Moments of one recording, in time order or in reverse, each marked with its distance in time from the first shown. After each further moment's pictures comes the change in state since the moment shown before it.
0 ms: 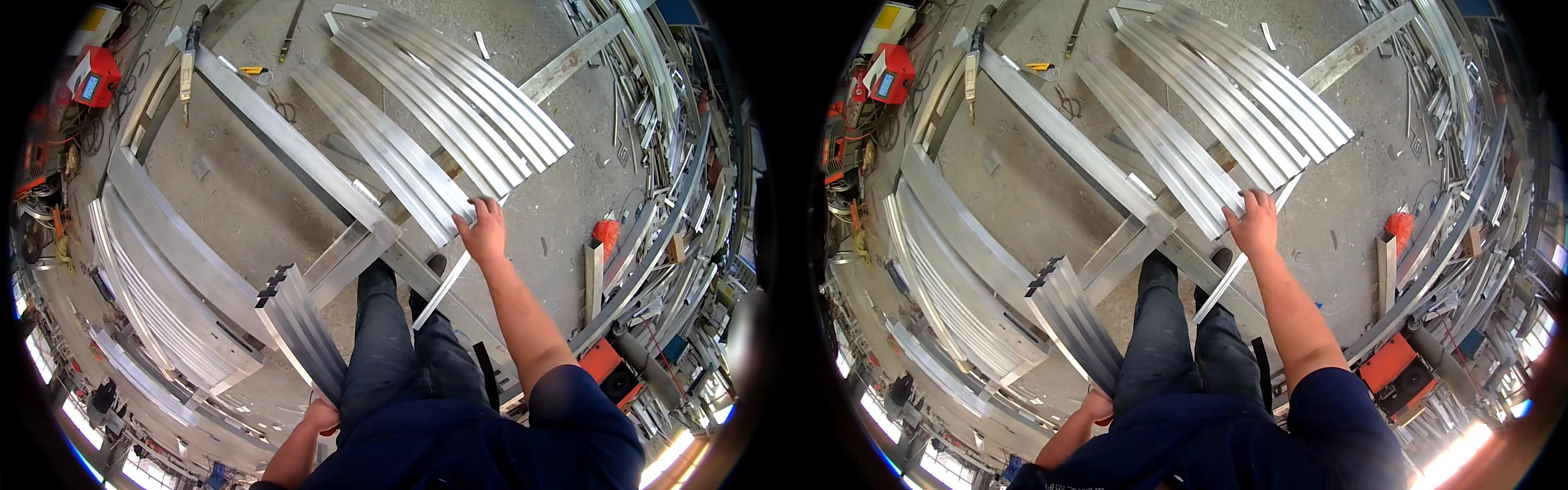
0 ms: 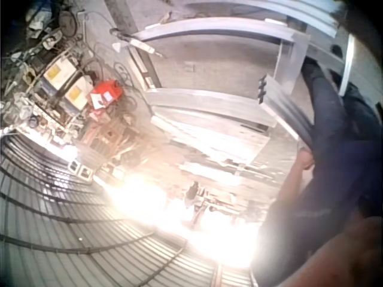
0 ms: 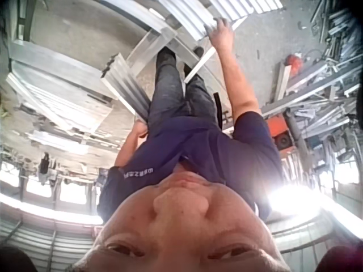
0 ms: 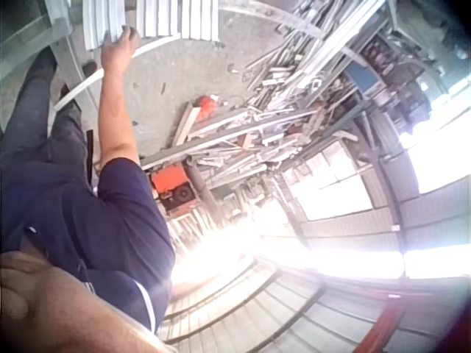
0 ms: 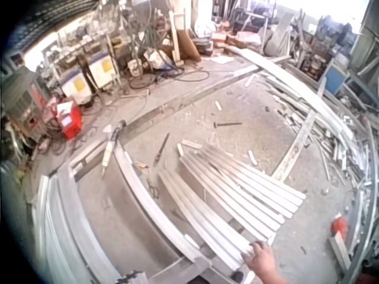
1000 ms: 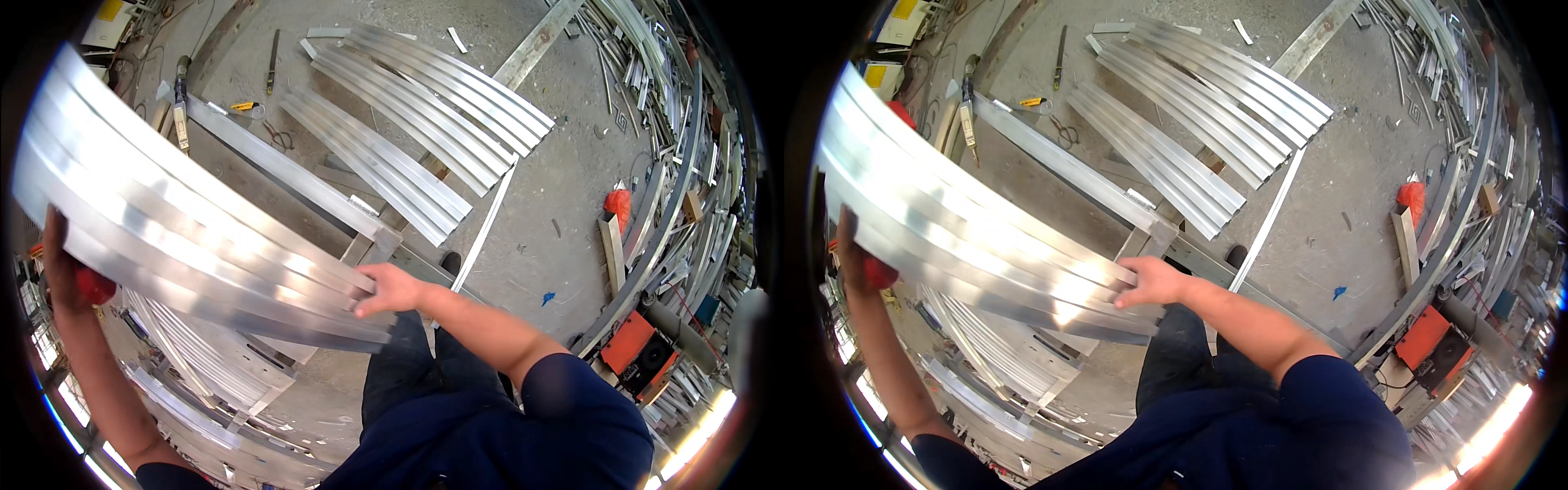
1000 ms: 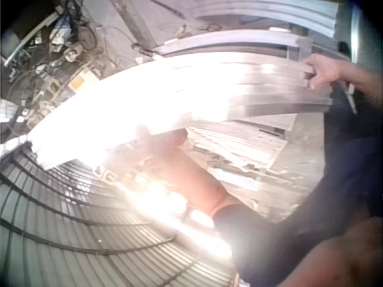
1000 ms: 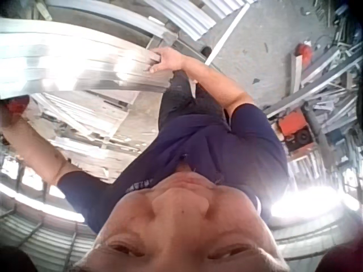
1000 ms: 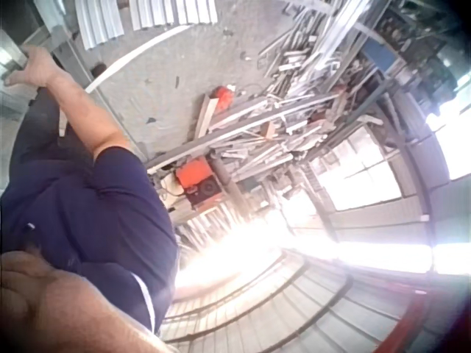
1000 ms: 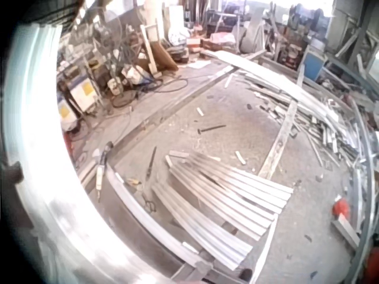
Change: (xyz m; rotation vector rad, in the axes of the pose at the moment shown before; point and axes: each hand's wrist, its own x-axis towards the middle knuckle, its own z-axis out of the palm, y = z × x) left_hand -0.200 0.309 -0.518 -0.904 0.454 0.832; right_hand -0.042 -0.155 -0.008 1.011 -0.942 -0.069
